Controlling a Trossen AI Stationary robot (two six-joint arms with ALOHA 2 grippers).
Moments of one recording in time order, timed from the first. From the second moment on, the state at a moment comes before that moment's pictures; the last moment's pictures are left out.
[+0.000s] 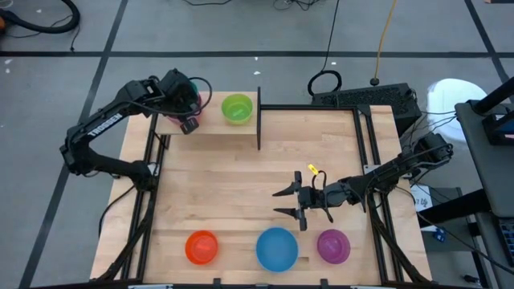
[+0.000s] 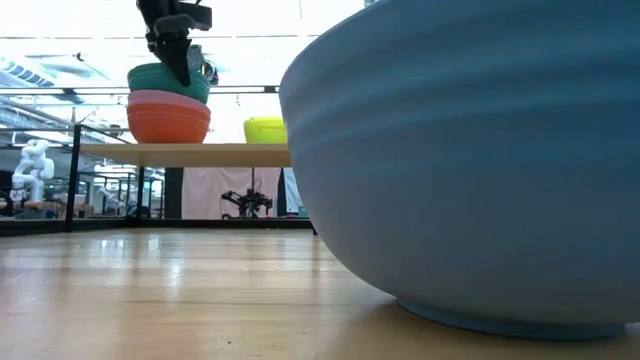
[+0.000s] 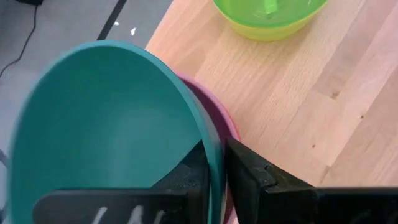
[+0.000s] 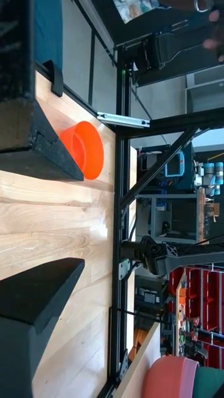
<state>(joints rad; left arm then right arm) 0.63 1.25 1.45 -1.23 -0.19 0.18 0.38 1.41 0.58 0.74 0.32 0.09</state>
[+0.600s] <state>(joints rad) 0.58 1.28 1.43 -1.18 -0.24 0.12 0.38 1.41 0.58 0.74 0.32 0.07</state>
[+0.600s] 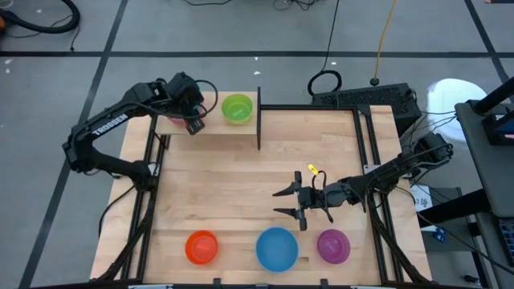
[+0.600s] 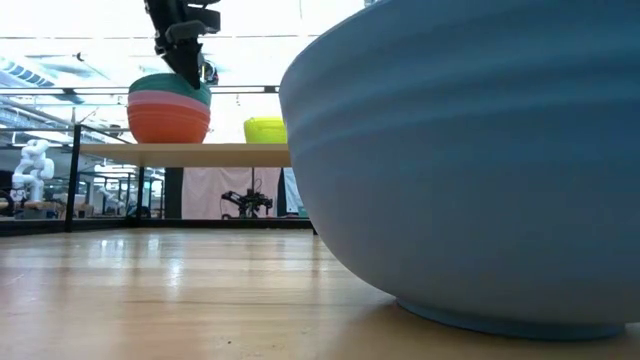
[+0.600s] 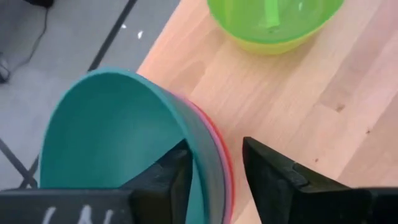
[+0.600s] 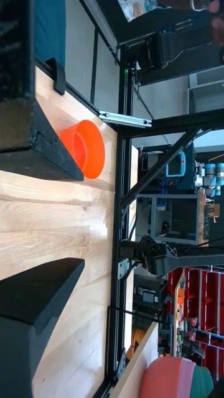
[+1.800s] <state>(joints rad) 0.51 1.28 1.41 -1.09 -0.29 0.11 0.38 1.41 0.58 0.74 0.32 0.07</state>
